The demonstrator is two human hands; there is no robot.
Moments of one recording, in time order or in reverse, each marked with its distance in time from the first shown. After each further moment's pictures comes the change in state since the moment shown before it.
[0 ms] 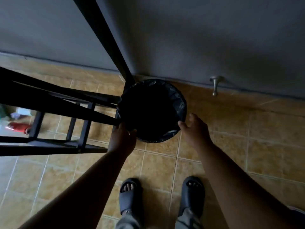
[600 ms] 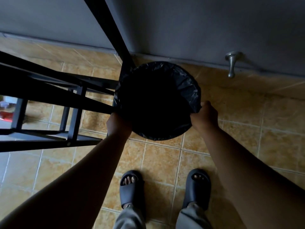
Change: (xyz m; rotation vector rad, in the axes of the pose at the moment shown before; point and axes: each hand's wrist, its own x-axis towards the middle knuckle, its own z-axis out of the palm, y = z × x) left_hand 0.050 -0.024 0.035 0.061 0.071 -0.168; right_hand 0.058 0.040 0.042 0.029 0.091 0.210
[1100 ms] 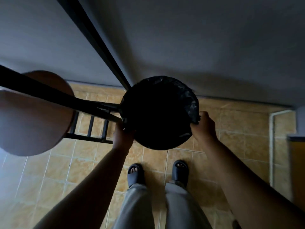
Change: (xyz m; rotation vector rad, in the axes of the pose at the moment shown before) left_hand -0.222 0.106 -0.220 -0.534 -0.103 0.013; right_hand -0.218 -0.065 -0.268 0.123 -0.021 -0.095
